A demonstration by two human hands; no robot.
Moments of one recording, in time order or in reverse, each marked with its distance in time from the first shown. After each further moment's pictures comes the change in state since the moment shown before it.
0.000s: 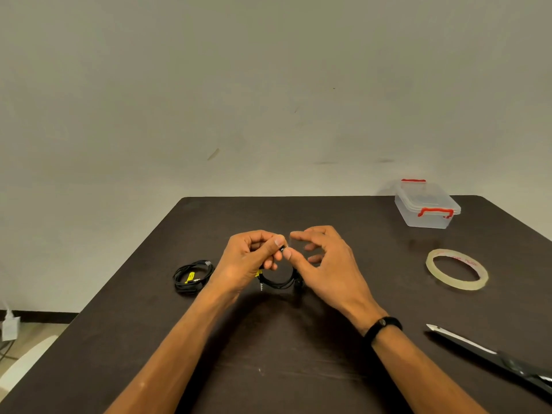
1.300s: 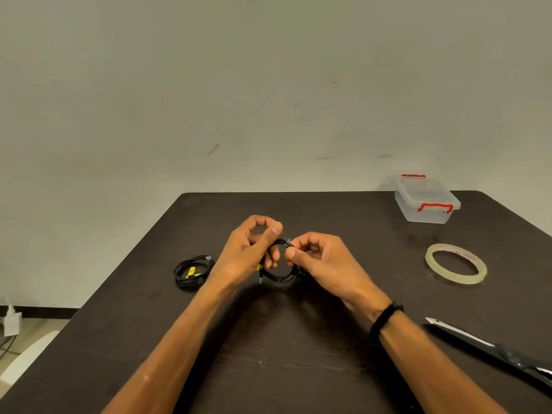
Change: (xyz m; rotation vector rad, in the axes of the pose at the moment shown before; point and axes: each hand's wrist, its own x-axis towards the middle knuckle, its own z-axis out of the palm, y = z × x) left_hand -0.006 0.009 -0.001 0.098 -0.009 -0.011; right_hand 0.001 -0.009 -0.006 0.313 -0.230 0.251
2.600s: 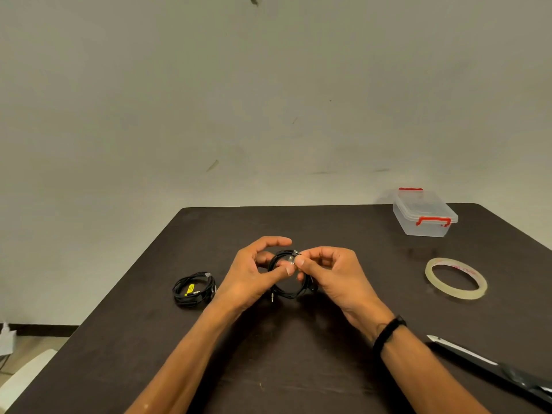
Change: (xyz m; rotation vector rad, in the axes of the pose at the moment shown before) left_hand -0.005 0.001 0.007 0.166 -0.035 0.041; right_hand 0.004 0.008 -0.007 0.223 0.128 -0.004
